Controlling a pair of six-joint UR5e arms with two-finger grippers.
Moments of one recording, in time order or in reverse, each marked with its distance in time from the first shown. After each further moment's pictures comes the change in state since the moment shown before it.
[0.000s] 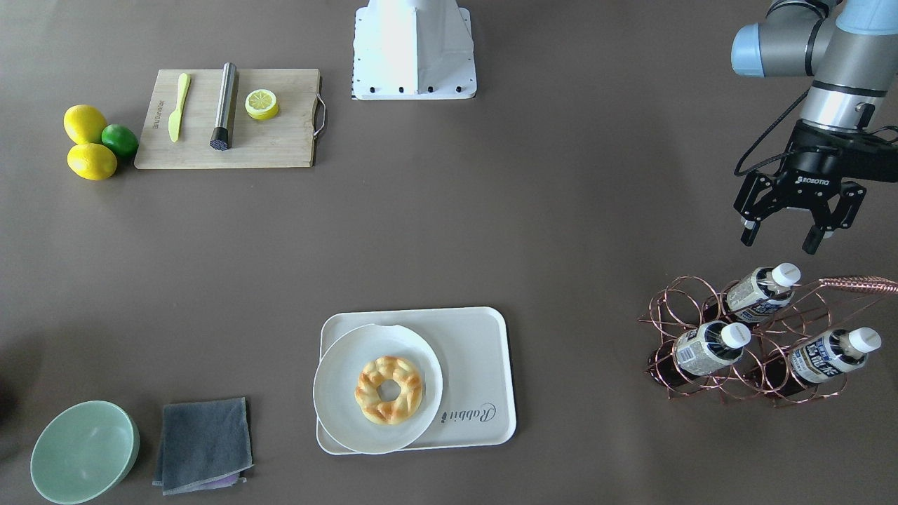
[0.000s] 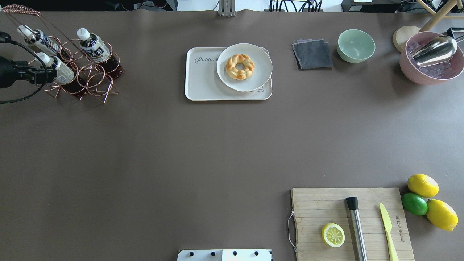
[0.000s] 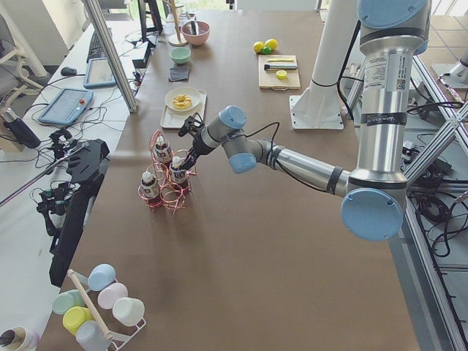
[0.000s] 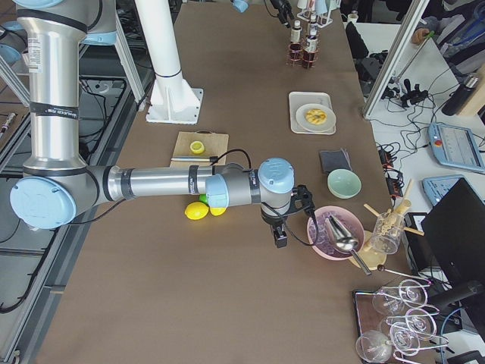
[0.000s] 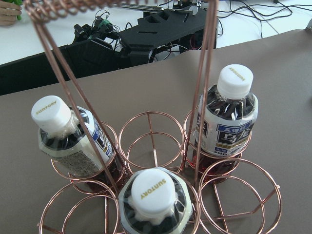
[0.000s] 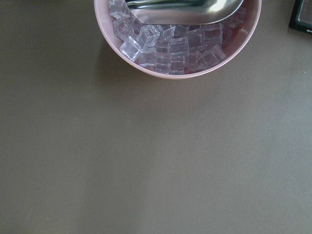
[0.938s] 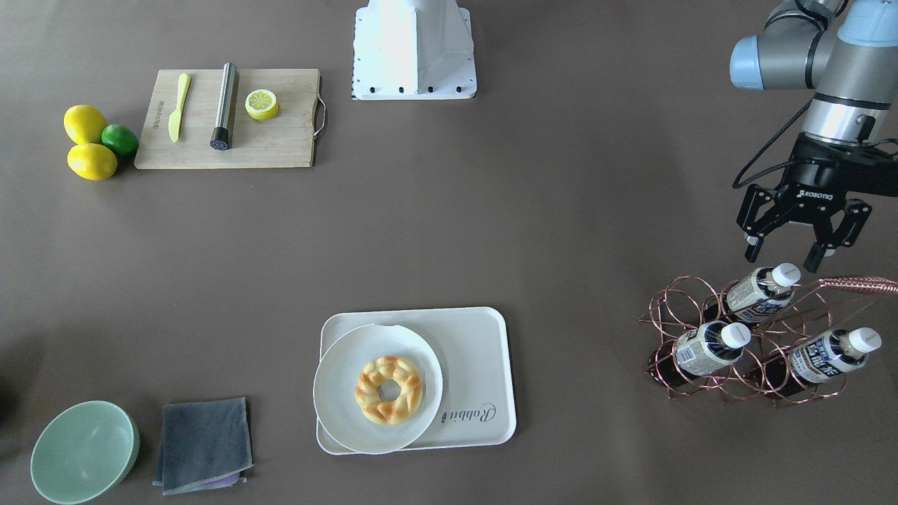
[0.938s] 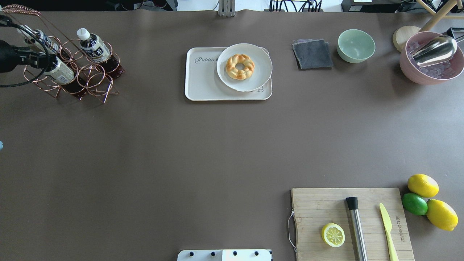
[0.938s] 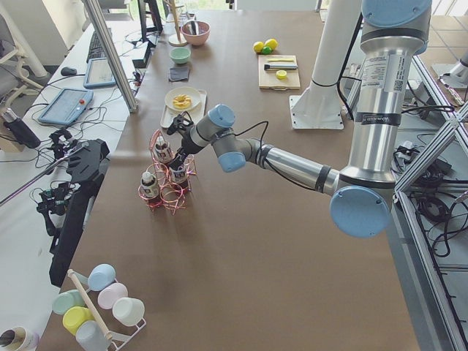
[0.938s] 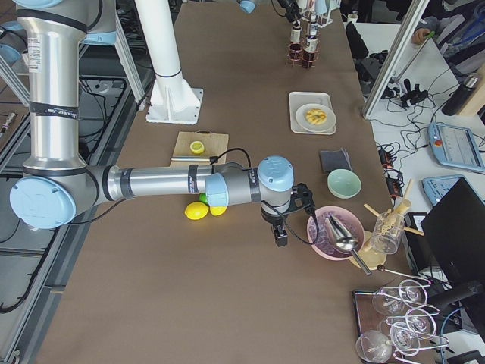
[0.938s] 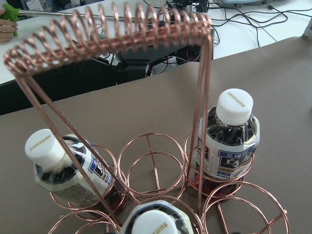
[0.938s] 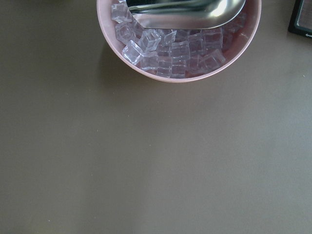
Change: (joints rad) left arm -0.049 -0.080 0.081 0.002 -0.008 0.019; right arm 0.000 -0.001 0.008 0.007 -0.004 0.009
